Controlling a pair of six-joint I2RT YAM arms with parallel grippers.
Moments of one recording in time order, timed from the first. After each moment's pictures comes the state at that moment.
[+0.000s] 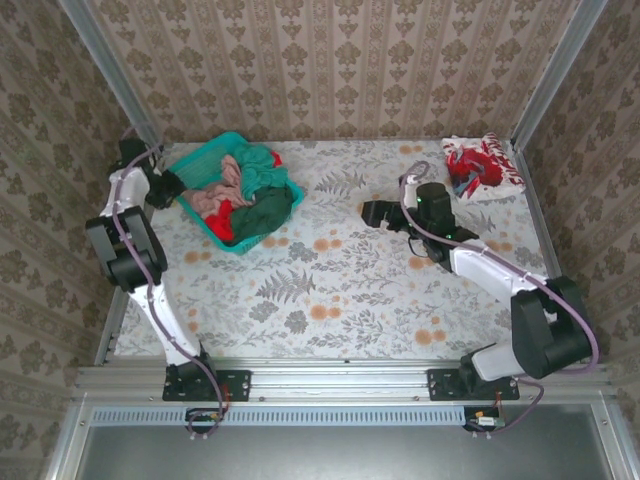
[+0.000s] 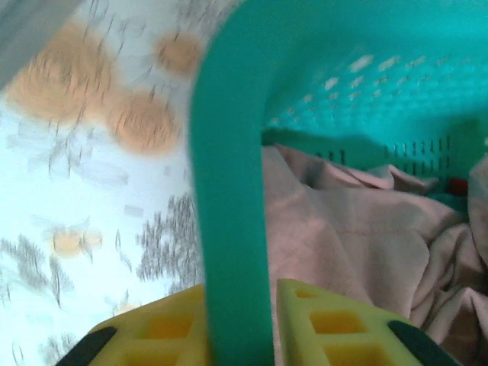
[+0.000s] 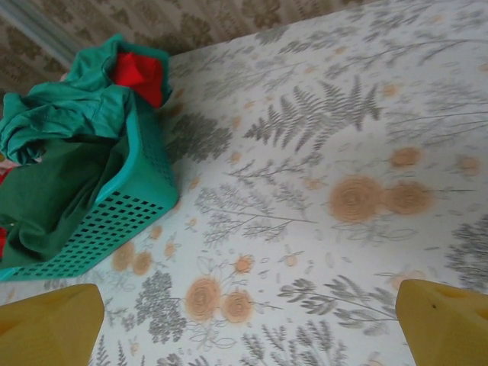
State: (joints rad) left arm 0.28 2.14 1.82 -0.78 0.27 -0.42; right arm 0.33 1.44 0.84 0.13 -0.24 0.43
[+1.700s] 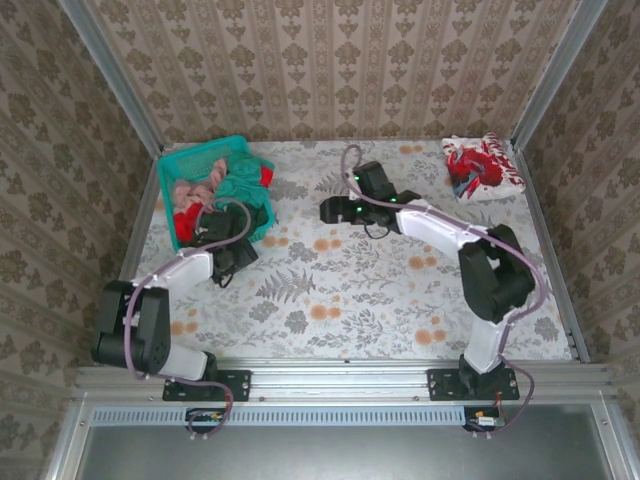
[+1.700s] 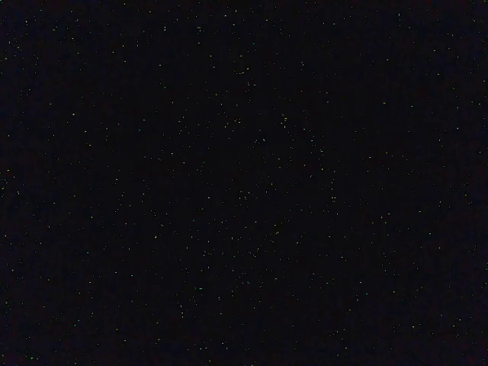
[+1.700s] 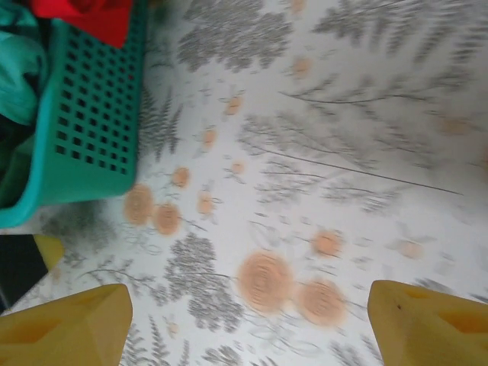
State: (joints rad) left arm -0.24 1.45 0.74 -0.41 -0.11 -0.72; right arm 0.48 1.80 1.30 -0.28 -0.22 0.44
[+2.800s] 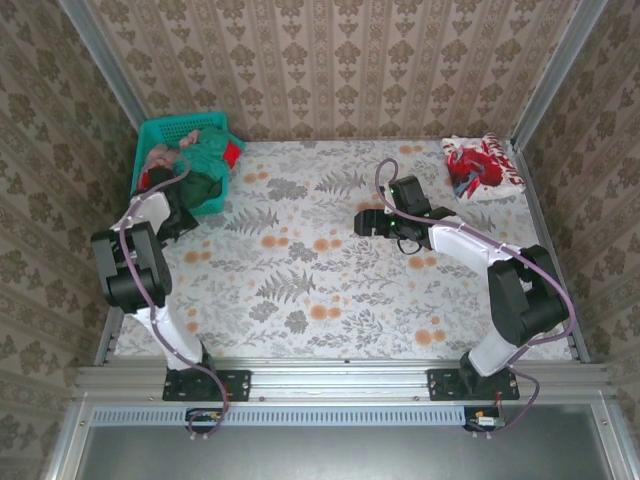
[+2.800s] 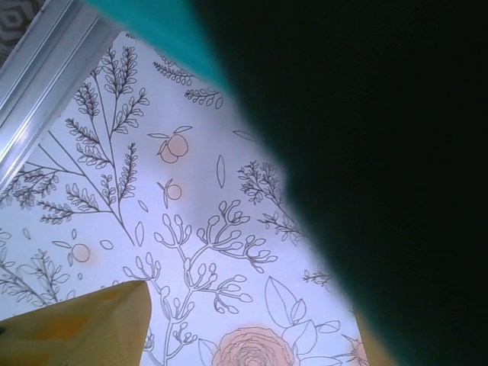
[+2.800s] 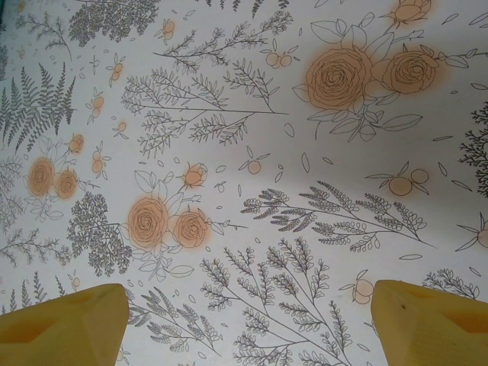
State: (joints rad) left arm 0.17 1.88 1.34 -0.74 -0.20 -0.44; right arm 0.37 1.62 1.05 -0.27 -0.19 0.39
